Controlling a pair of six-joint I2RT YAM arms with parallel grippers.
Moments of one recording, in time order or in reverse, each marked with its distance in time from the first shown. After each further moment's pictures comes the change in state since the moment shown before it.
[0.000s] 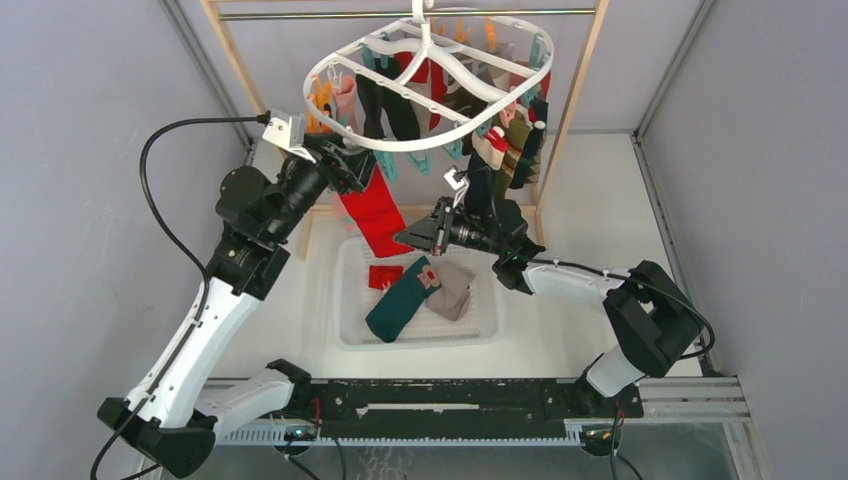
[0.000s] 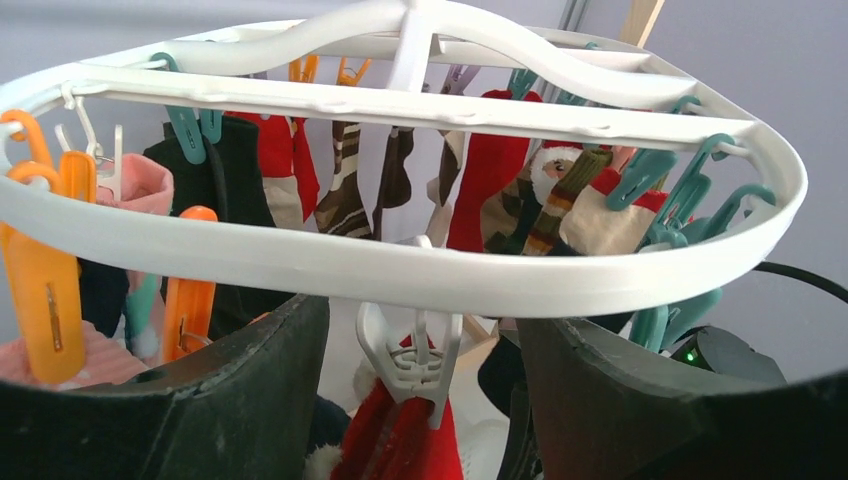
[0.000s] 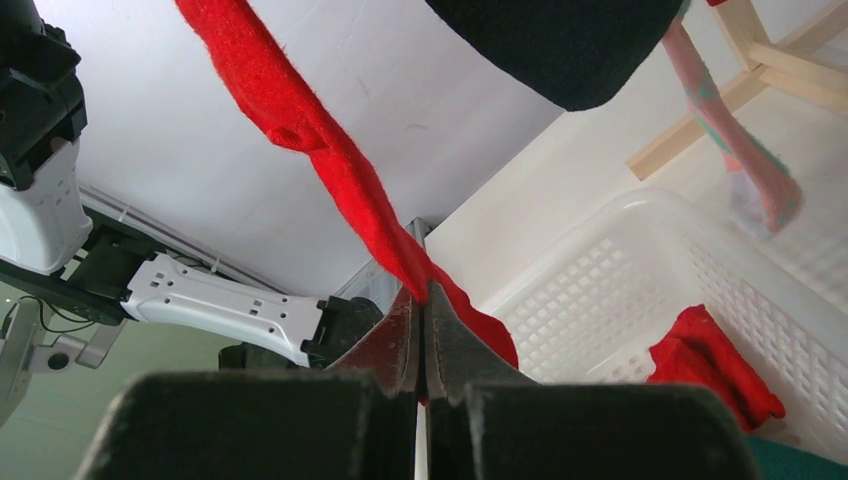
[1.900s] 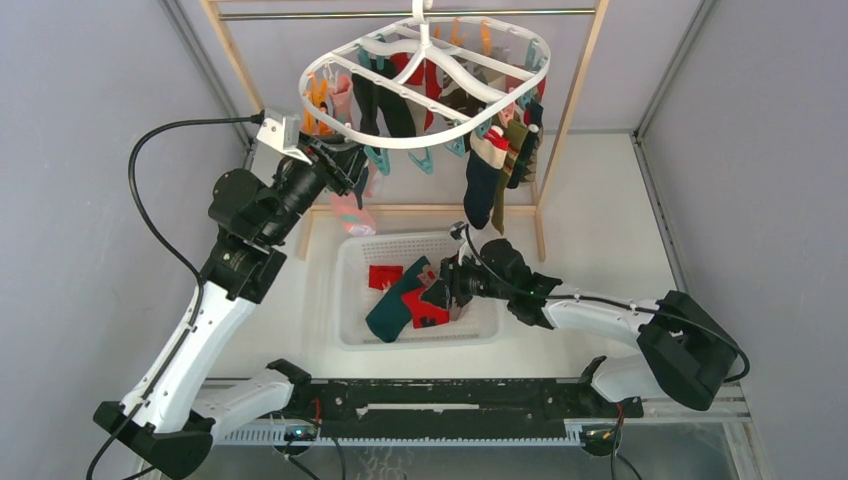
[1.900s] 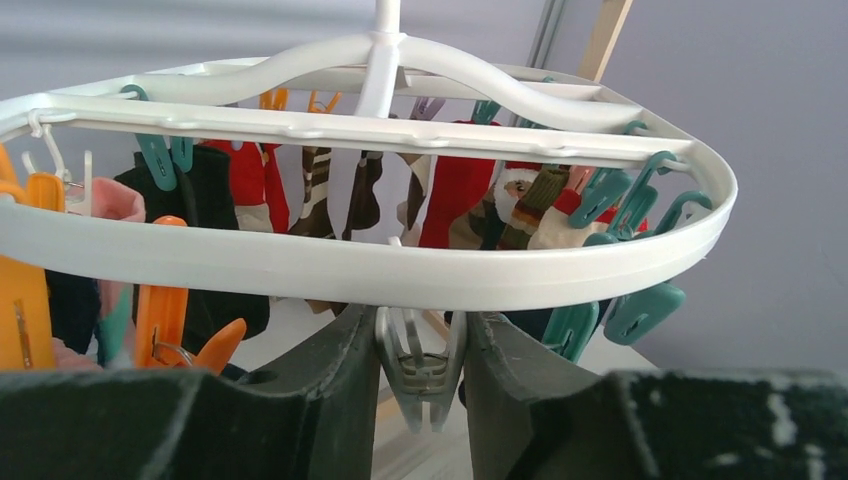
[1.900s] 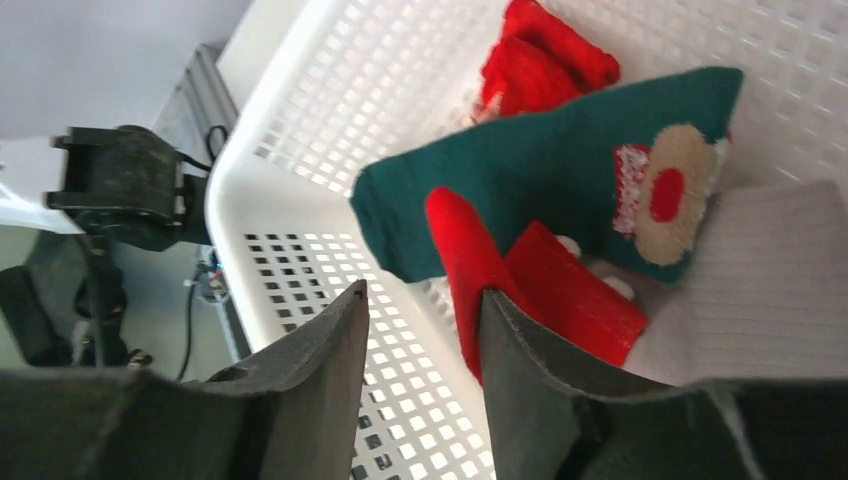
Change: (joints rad) left arm -0.021 -0.010 0.024 0.008 0.003 -0.009; right arm 0.114 -0.210 -0.244 -0.472 0.217 -0.305
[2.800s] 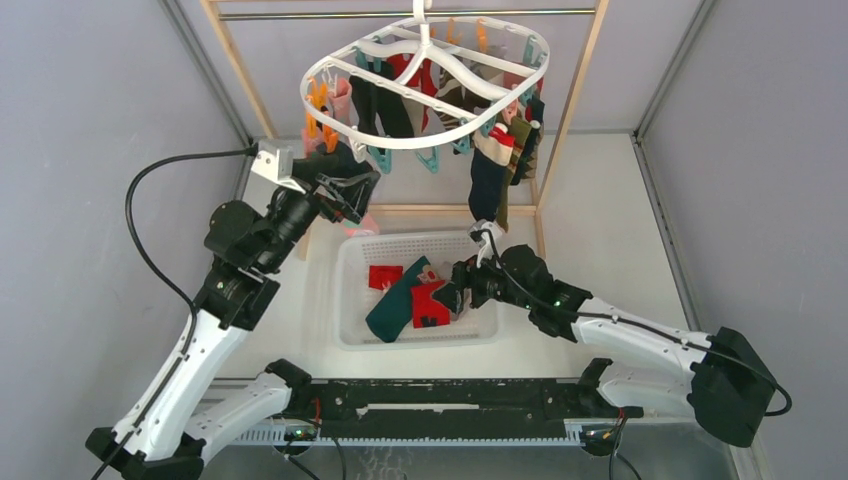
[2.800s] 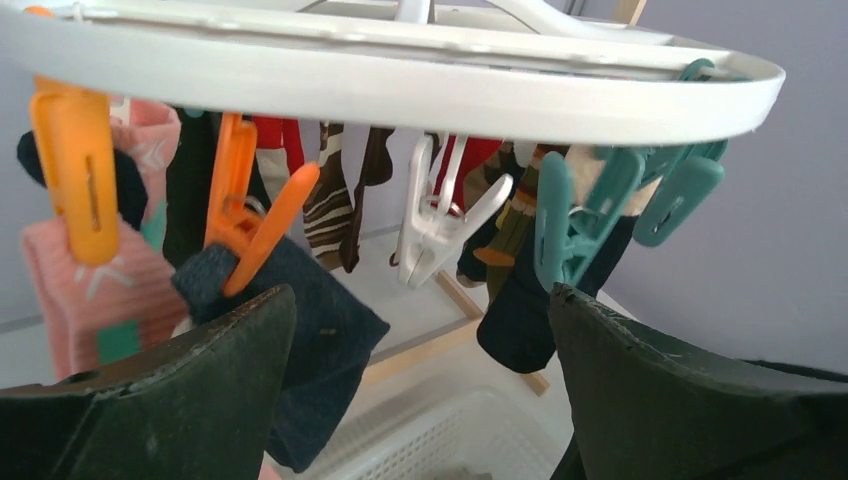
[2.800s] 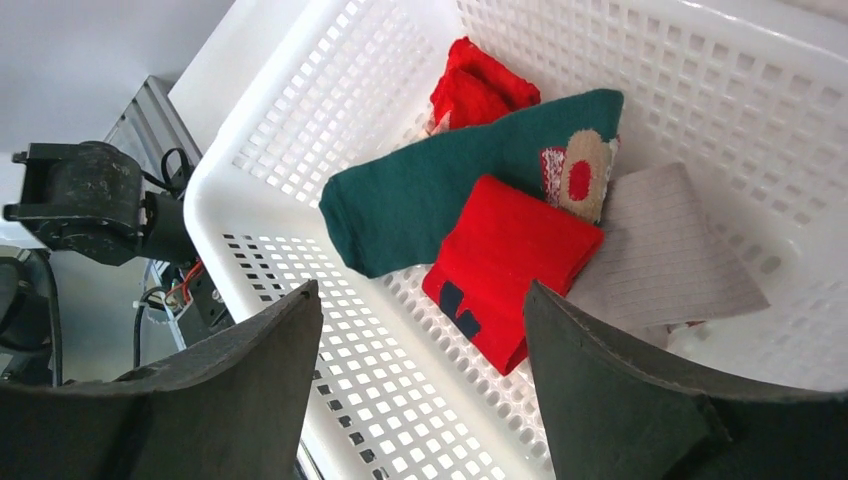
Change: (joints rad) left arm -0.019 -0.136 -0.143 -0.038 -0.064 0.001; right arm 0.029 -0.237 -0.032 -0.201 0.190 -0.097
